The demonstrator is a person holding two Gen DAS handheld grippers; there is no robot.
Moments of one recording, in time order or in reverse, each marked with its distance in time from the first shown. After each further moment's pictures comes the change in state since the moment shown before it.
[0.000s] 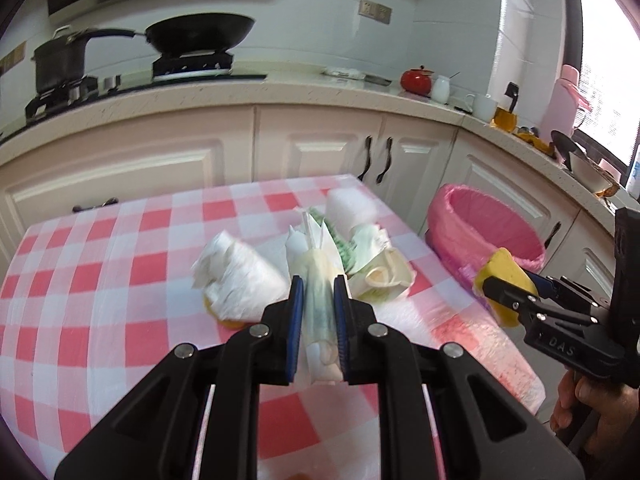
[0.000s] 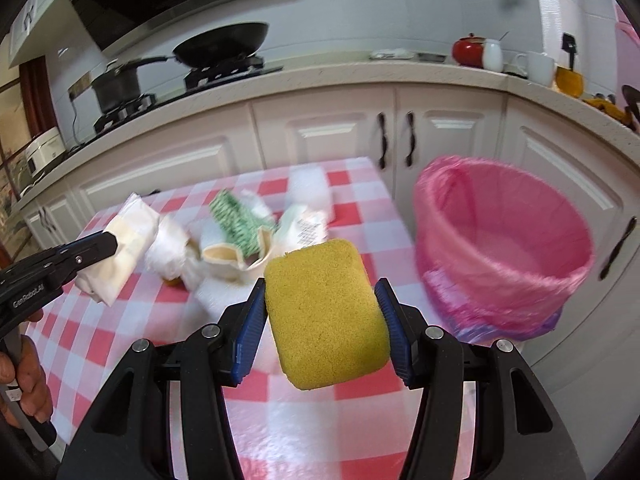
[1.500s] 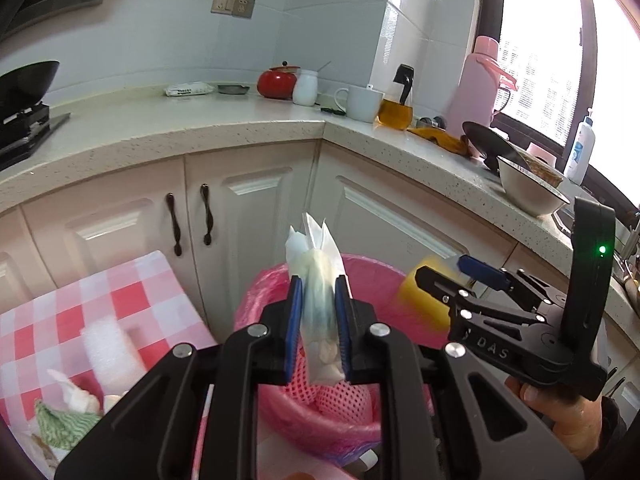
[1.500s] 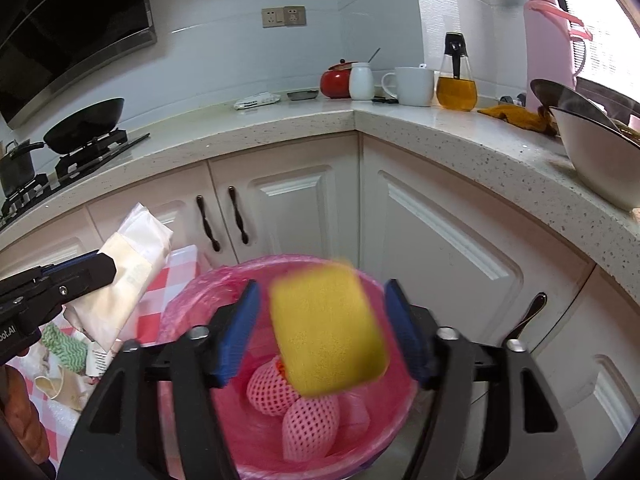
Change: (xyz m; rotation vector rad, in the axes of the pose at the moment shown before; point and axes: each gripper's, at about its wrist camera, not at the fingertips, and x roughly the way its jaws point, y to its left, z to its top) left arm 0.158 -0.221 0.122 0.161 0.002 -0.339; right arm 0.019 -0.218 0.090 0.134 -0.127 -0.270
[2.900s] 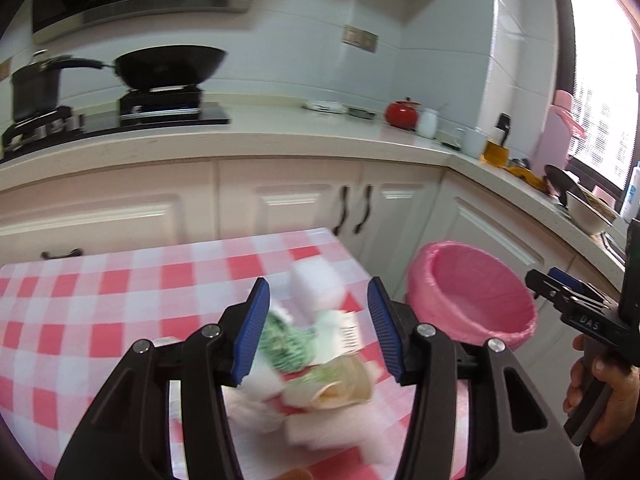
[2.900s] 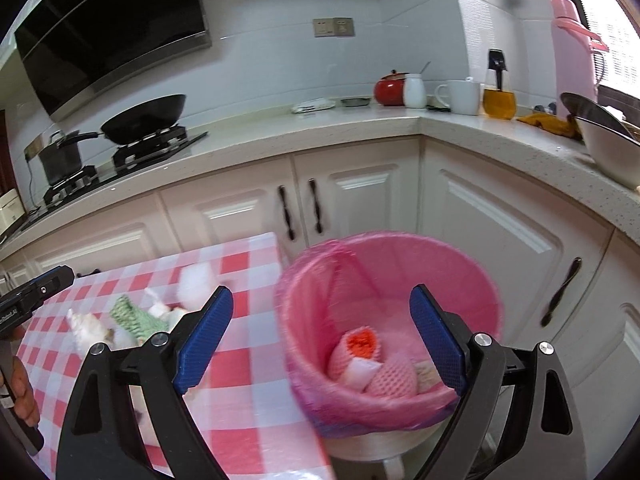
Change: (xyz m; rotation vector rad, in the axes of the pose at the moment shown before) left arm -0.177 0.135 -0.085 -0.157 -0.108 0.315; right arm -0.065 0.098 -0.040 -0.026 -0.018 0.146
